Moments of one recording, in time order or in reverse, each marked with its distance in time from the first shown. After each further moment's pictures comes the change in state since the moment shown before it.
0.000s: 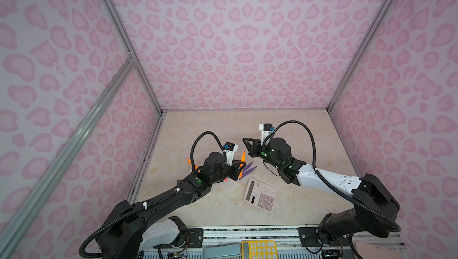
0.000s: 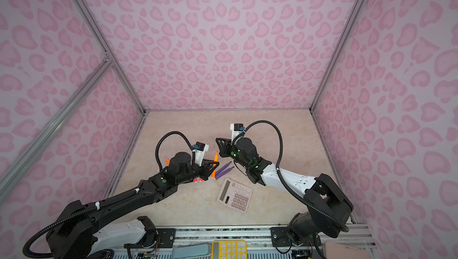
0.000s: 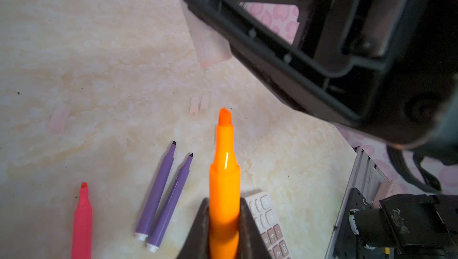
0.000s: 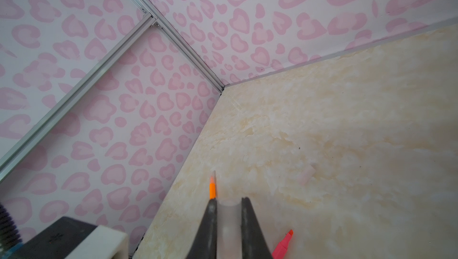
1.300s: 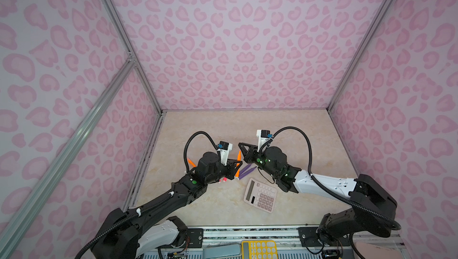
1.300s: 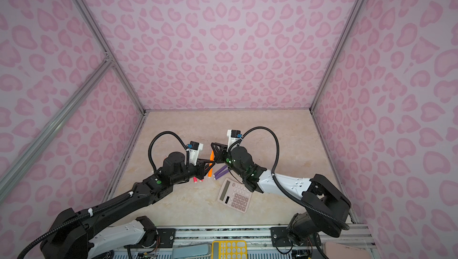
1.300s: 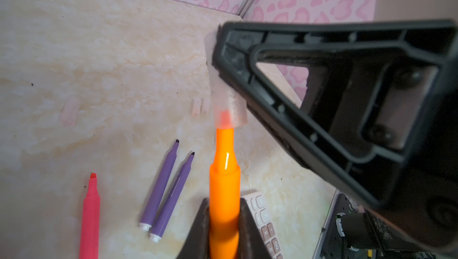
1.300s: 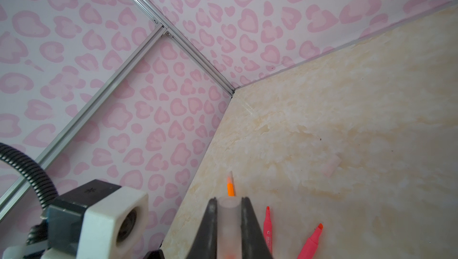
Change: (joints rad) left arm 0.062 -0.078 -0.033 -0.016 0.043 -0.045; right arm 0.116 0.011 -0.052 0.113 0.123 0.089
